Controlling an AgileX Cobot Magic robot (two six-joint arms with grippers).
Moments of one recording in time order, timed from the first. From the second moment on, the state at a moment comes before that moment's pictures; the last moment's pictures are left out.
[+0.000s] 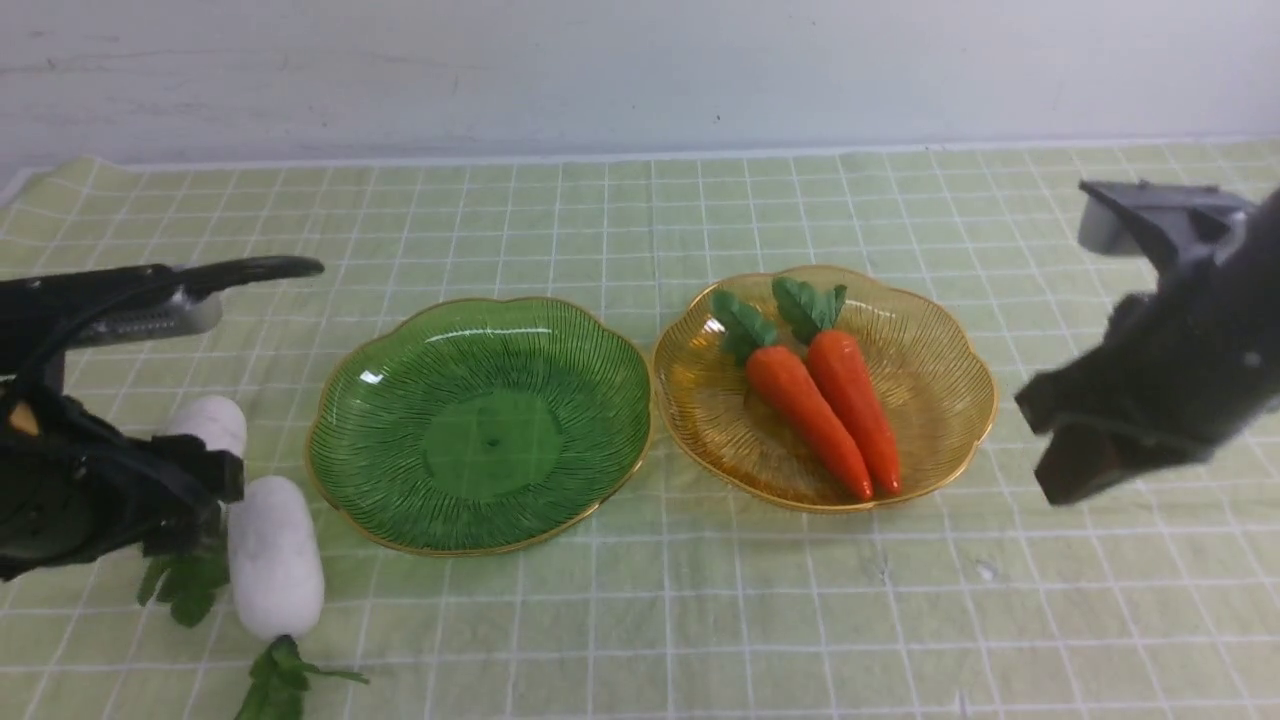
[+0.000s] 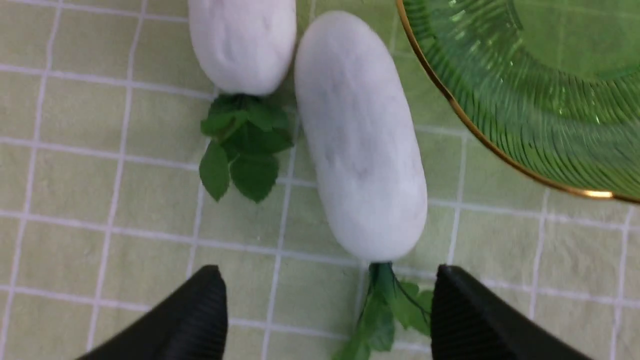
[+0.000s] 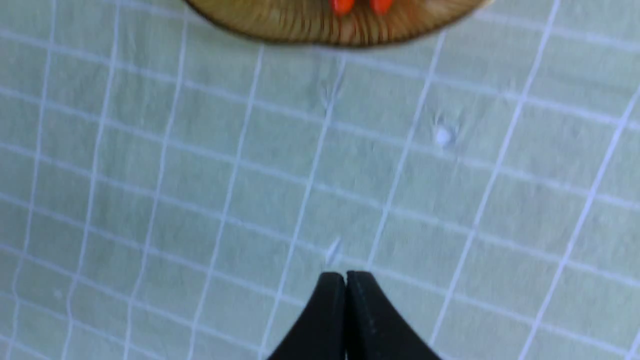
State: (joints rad) right arm 0.17 1.47 -1.14 0.32 1.23 -0.21; left arm -0.08 1.25 -0.87 0.10 0.82 -0.30
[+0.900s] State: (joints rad) right arm 0.17 1.35 -0.97 0.32 1.16 -0.24; left arm -0.08 1.68 -0.95 0.02 0.78 -0.32
